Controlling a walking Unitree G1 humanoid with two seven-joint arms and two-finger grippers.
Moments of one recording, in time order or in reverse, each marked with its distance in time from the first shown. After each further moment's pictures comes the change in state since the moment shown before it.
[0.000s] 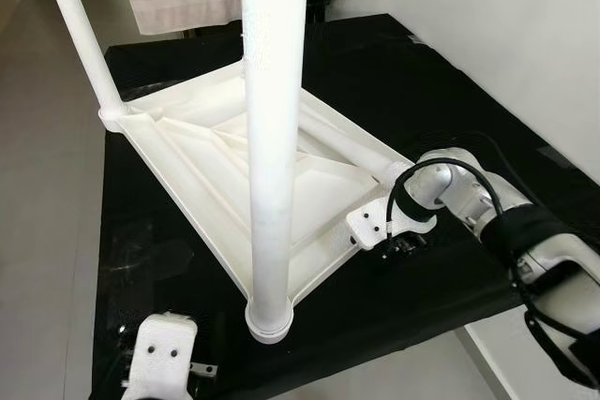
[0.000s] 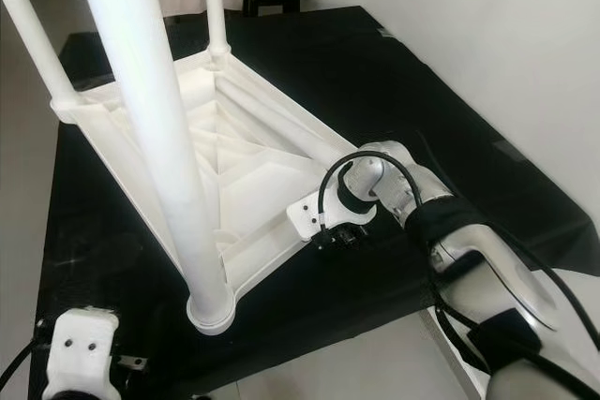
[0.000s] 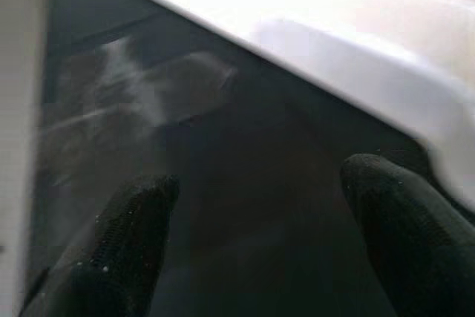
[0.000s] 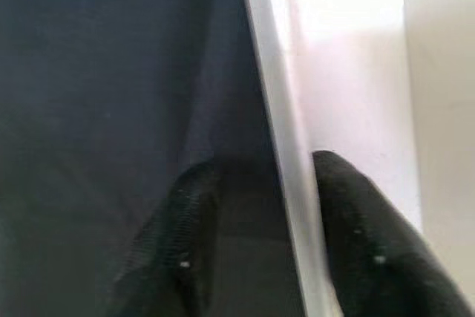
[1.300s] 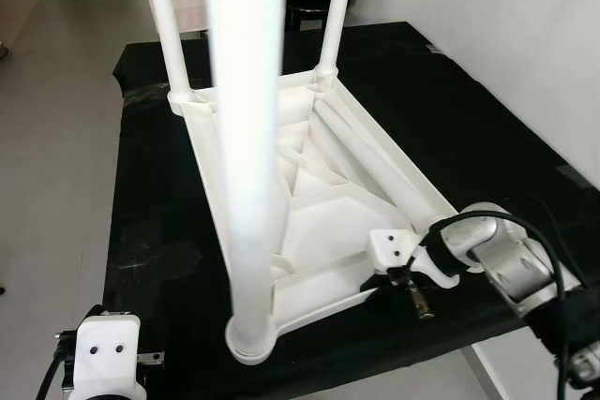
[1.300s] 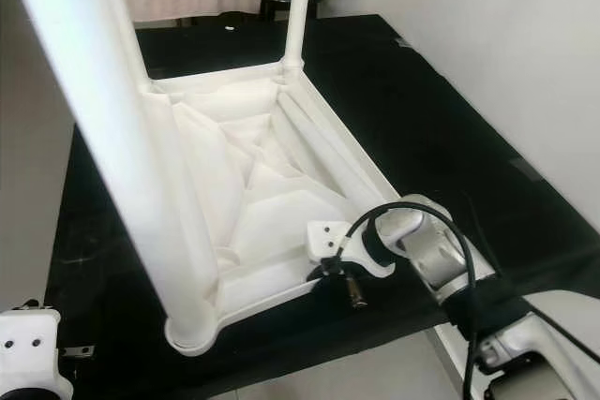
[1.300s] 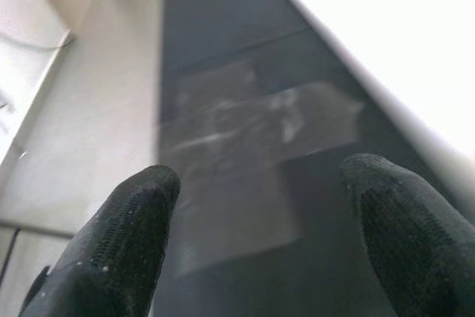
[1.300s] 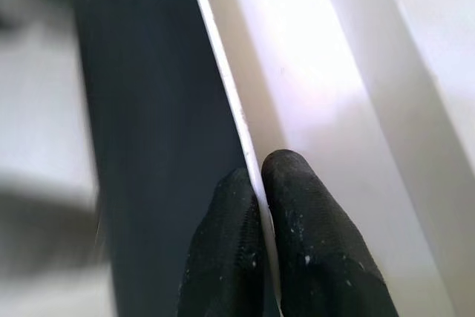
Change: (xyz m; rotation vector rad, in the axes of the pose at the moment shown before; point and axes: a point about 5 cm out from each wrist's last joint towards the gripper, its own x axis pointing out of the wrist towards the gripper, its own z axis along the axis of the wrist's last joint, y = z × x) left arm 0.015 0.028 0.003 0.044 -0.066 0.159; right arm 0.035 0.049 0.036 0.477 -0.415 -0.128
